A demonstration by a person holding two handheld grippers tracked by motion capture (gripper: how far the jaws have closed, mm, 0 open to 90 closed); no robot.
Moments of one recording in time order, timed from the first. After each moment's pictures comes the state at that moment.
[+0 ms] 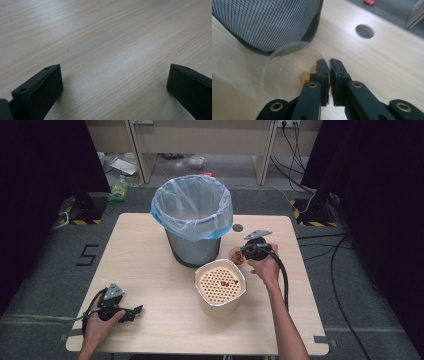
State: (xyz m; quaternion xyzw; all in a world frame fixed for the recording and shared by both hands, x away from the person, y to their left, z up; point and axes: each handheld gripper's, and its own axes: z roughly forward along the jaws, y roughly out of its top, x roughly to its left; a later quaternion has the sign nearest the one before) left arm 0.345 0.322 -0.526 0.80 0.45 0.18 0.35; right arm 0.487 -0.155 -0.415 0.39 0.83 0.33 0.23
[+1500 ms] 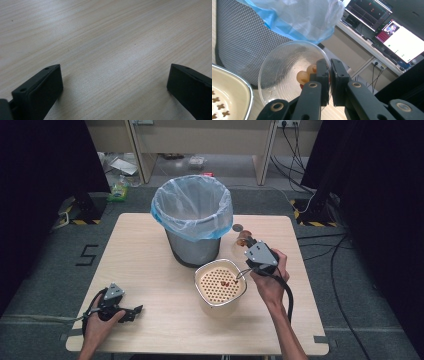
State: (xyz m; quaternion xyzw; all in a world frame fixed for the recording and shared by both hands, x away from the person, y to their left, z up) left arm 0.344 0.322 -0.526 0.80 0.45 0.18 0.35; right arm 0.401 -0.142 -0.367 0.26 0.75 0.37 0.49
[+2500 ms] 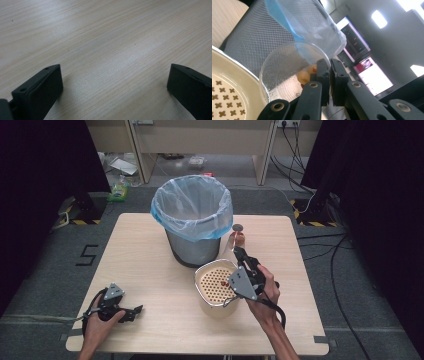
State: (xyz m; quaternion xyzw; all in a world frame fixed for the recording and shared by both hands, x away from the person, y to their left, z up) left arm 0.344 0.322 -0.526 0.80 0.45 0.18 0.35; right arm 0.349 -0.107 -0.379 0.12 0.71 0.32 0.61
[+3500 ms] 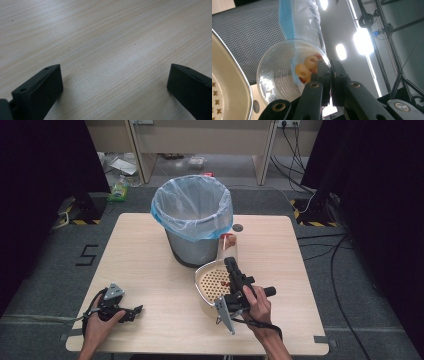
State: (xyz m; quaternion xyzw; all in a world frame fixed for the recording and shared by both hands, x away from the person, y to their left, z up) left arm 0.344 0.322 -0.526 0.80 0.45 0.18 0.35; right arm 0.316 -0.084 -0.410 -0.02 0.62 0.23 0.75
